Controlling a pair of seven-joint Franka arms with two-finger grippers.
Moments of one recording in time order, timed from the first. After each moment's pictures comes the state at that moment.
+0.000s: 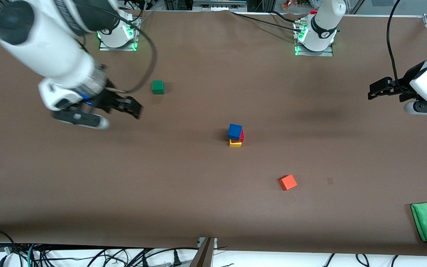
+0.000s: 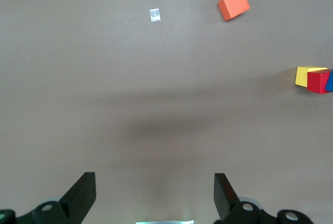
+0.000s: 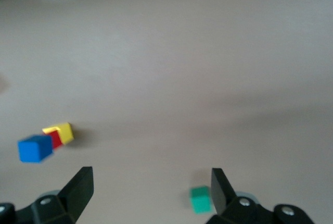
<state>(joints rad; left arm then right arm) -0.03 0.10 0.01 -1.52 -0.03 1.48 0.01 0.63 0.25 -0.35 -1.35 0.18 1.62 0.49</state>
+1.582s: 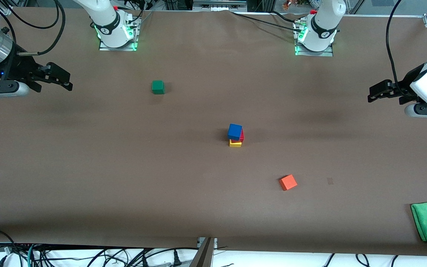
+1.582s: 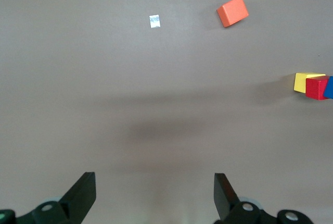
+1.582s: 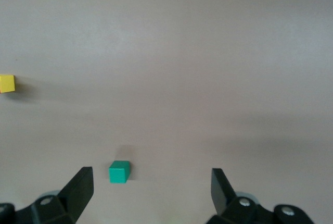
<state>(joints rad) -0.03 0.11 0.01 -1.51 -0.03 1.49 0.01 0.21 0.03 -0.09 -1.56 0.07 1.57 0.10</state>
